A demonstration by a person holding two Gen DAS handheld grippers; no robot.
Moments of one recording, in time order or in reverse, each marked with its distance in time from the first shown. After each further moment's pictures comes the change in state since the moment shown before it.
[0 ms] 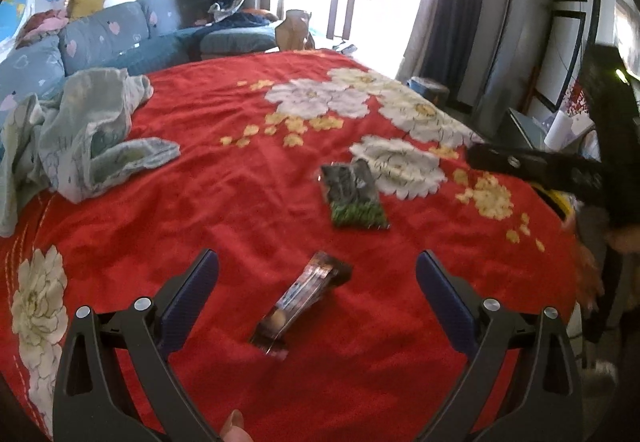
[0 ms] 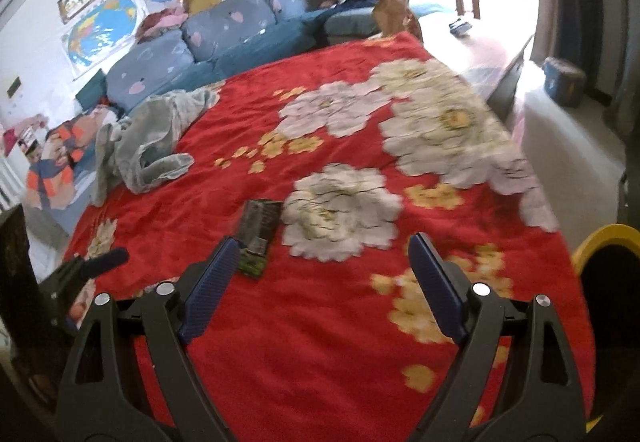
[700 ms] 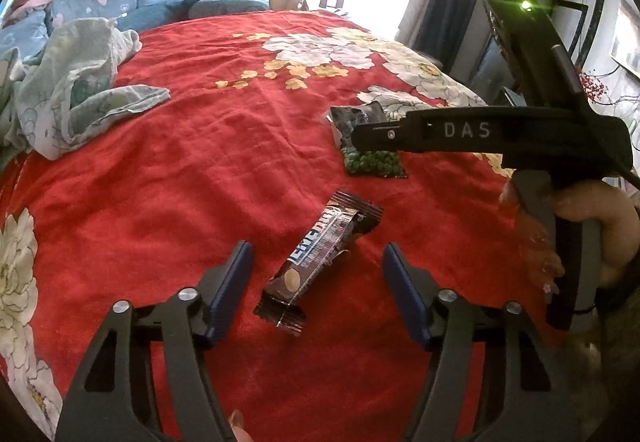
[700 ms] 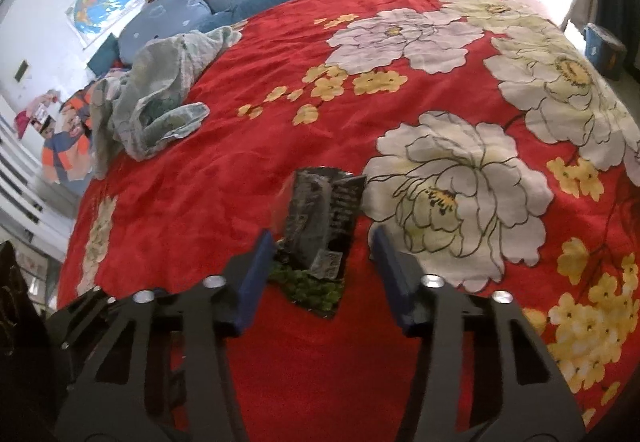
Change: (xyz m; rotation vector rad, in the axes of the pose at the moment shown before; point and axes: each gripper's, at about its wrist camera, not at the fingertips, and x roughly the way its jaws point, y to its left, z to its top) left arm 0.024 0.013 -0.022 -0.016 0.106 -0.054; right arm 0.090 0.041 0.000 0.005 0.201 0.117
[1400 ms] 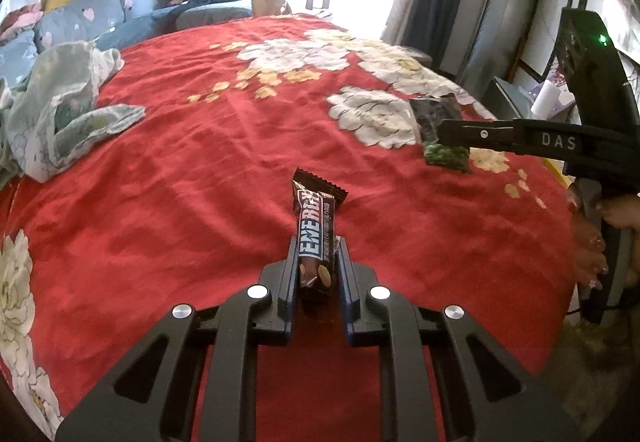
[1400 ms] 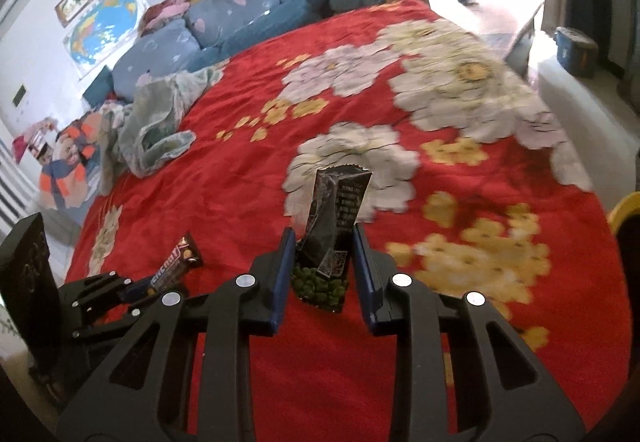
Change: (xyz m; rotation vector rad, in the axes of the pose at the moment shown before) left arm 0.000 -0.026 0.004 0.064 -0.010 -0.006; right arm -0.077 -0.049 -0.034 0.047 -0.140 -0.053
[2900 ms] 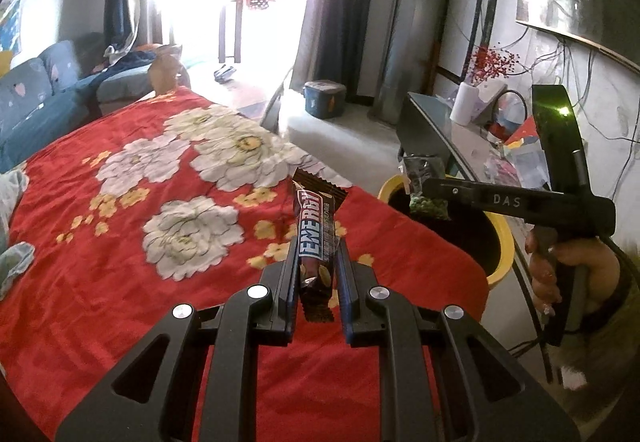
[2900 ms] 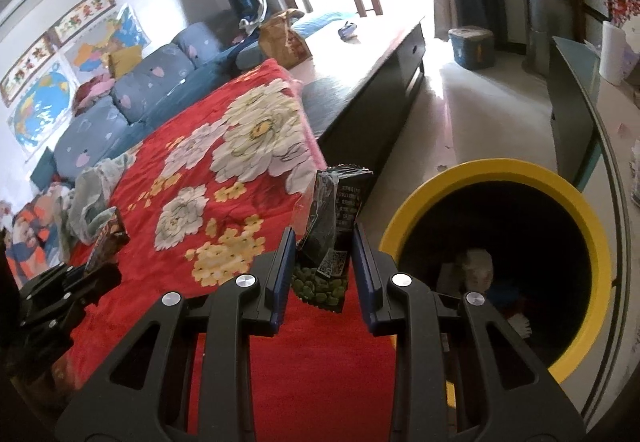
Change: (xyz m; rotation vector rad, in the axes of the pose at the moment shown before) left arm -0.004 -0.151 0.064 0.205 -0.142 -0.204; right arm -0.122 -0.138 -0.032 0.216 -0.184 -0.217
